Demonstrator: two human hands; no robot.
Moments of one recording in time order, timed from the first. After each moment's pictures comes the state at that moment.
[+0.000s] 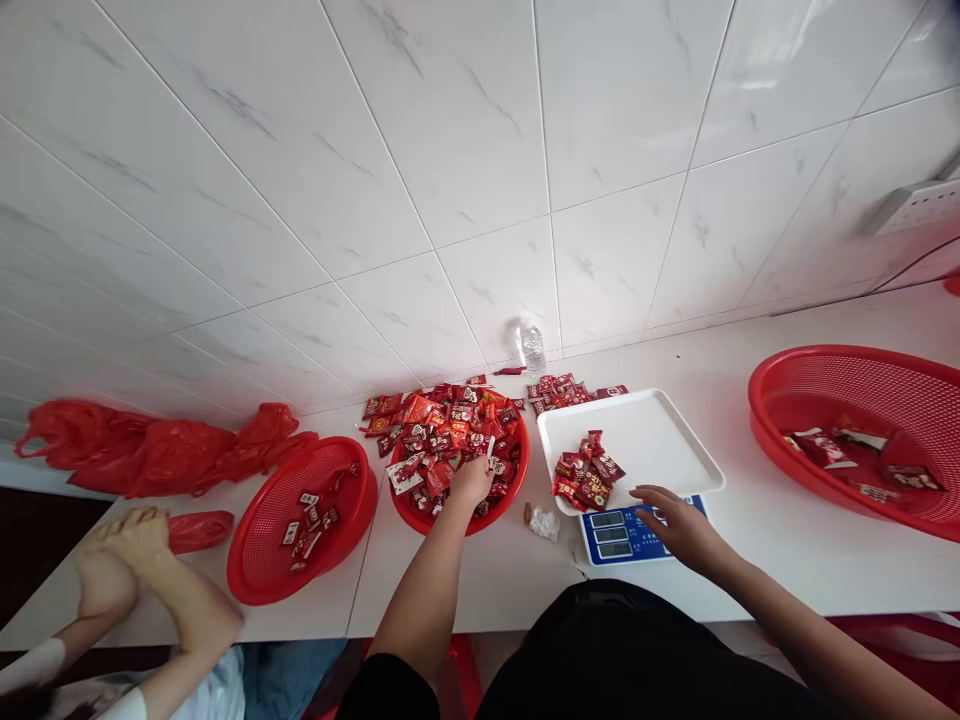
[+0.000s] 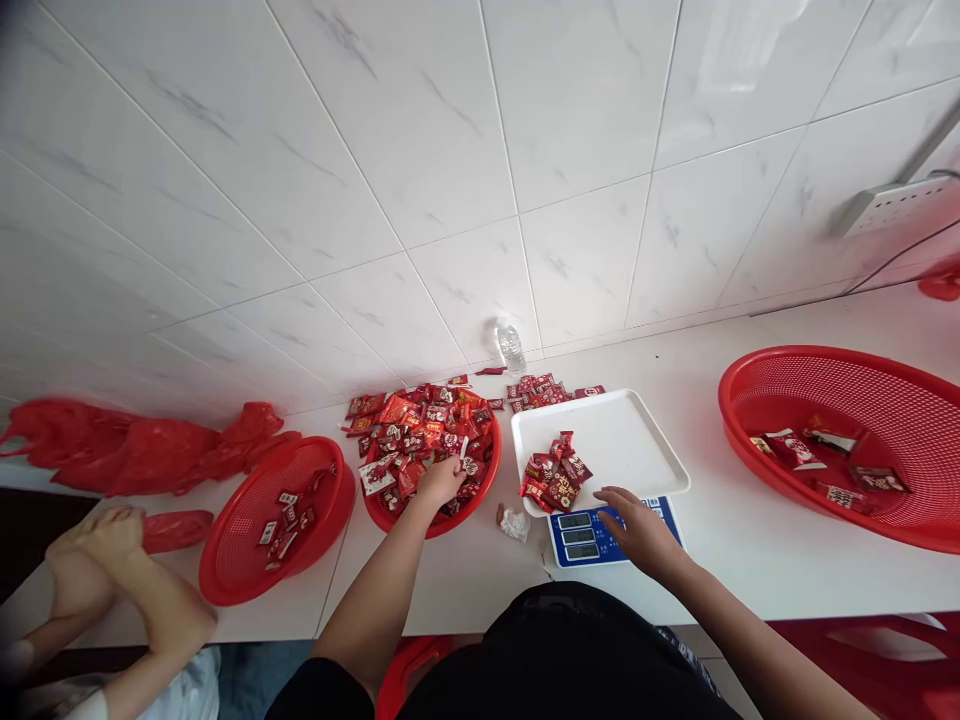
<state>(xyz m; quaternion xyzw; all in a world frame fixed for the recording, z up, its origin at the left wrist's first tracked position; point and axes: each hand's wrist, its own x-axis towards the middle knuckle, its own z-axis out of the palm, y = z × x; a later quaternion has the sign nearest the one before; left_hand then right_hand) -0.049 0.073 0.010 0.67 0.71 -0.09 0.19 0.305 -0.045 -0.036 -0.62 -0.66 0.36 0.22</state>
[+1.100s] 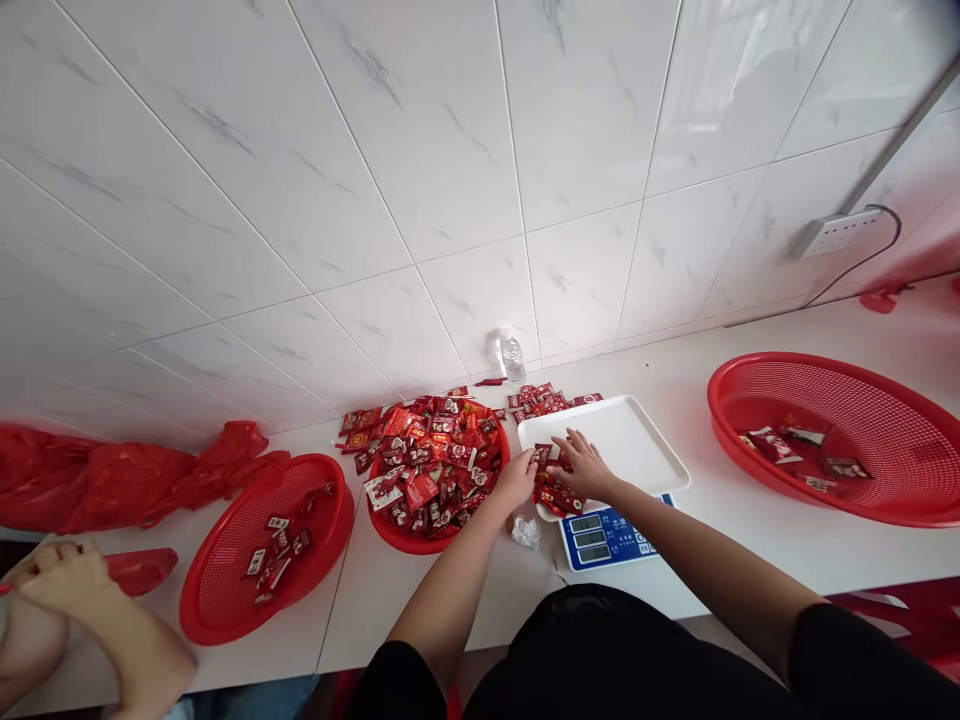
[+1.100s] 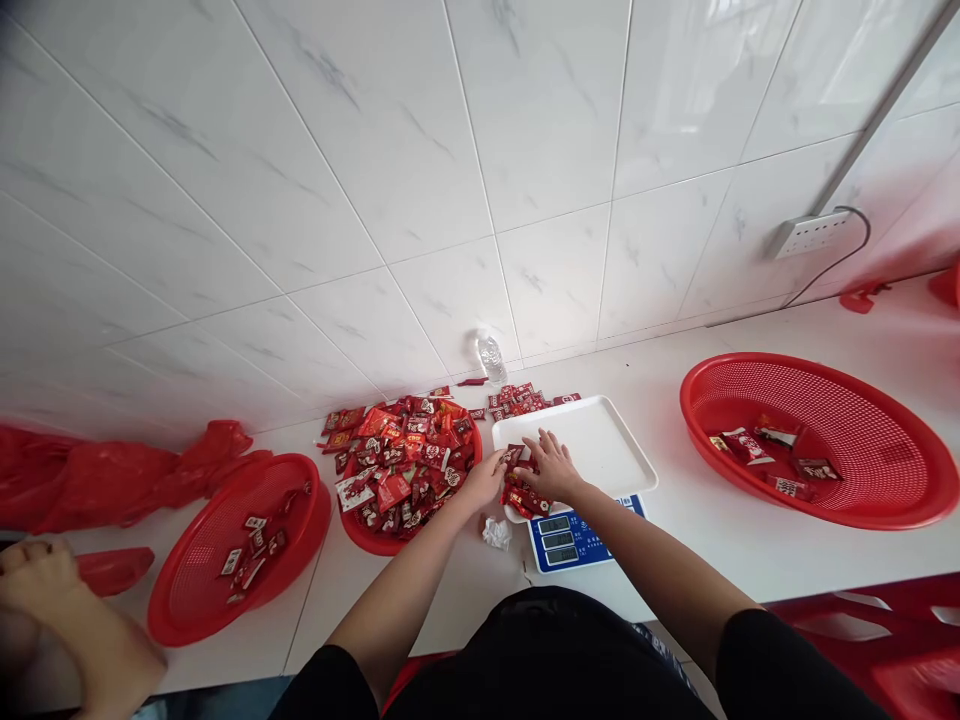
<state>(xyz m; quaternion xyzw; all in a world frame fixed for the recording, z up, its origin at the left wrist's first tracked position) 0.059 0.075 -0.013 0.72 0.57 0.14 0.37 0.235 0.057 -0.029 -0.63 -0.72 0.27 0.12</state>
